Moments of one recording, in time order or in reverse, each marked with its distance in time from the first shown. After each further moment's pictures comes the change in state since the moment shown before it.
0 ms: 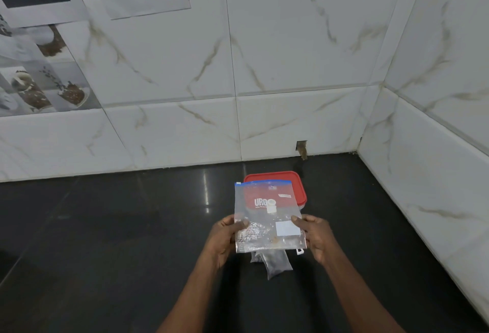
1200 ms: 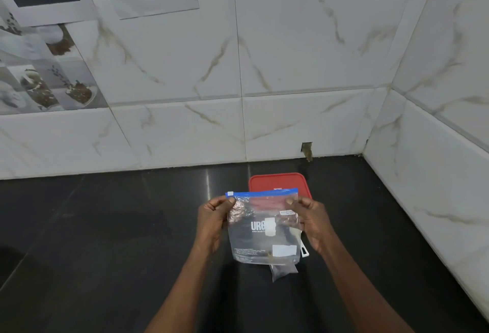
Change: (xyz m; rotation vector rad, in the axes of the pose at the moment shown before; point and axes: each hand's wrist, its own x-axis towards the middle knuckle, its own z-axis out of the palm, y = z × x) left_hand -0.006 0.045 -0.006 -0.026 0.105 0.346; right_hand -0.001 -0.027 0.034 -0.114 -0.074 -0.186
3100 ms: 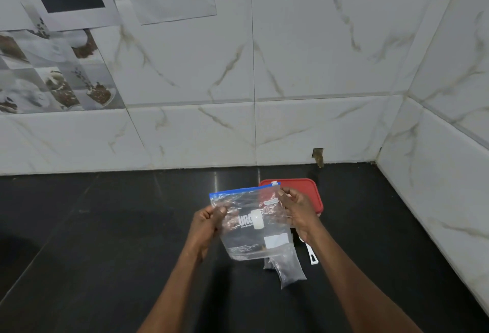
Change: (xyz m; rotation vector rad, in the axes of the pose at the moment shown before) left_hand 0.000 0.007 -0.048 0.112 -0.072 -0.021; right_hand 0.016 -0.011 0.049 -0.080 -0.140 -0.003
